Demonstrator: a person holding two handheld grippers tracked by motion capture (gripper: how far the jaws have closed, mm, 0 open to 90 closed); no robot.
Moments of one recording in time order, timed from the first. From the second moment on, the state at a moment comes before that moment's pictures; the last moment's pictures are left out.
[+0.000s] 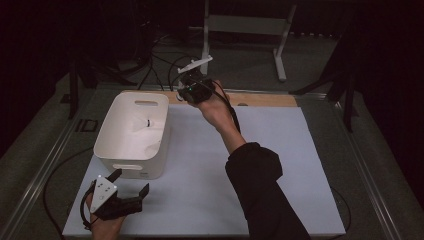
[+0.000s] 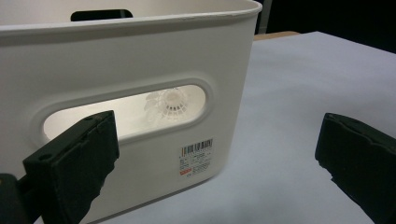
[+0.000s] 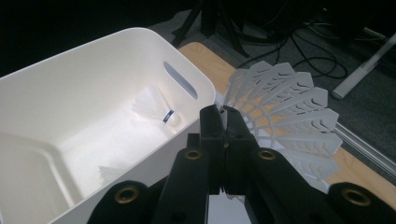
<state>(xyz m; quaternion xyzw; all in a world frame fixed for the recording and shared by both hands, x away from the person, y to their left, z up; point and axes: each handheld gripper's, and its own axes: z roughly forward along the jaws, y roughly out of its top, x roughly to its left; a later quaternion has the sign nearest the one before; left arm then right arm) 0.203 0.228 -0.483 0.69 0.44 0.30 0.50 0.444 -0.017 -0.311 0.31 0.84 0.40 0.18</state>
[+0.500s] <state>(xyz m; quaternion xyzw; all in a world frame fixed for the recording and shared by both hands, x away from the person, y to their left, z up) 0.203 0.228 -0.483 0.69 0.44 0.30 0.50 0.438 -0.007 -0.310 0.30 0.85 0.40 0.18</state>
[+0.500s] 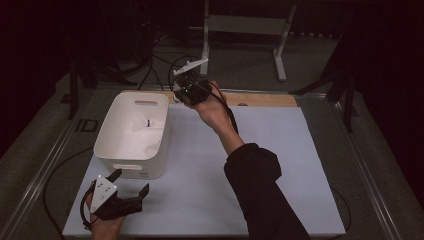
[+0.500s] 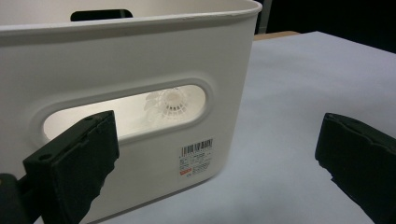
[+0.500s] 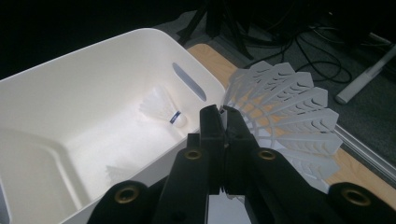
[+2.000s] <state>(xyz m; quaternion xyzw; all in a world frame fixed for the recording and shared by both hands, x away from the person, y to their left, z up) 0.202 0.229 -0.483 0.69 0.44 0.30 0.50 0.422 0.022 -0.304 0.24 0.86 0.42 0.16</state>
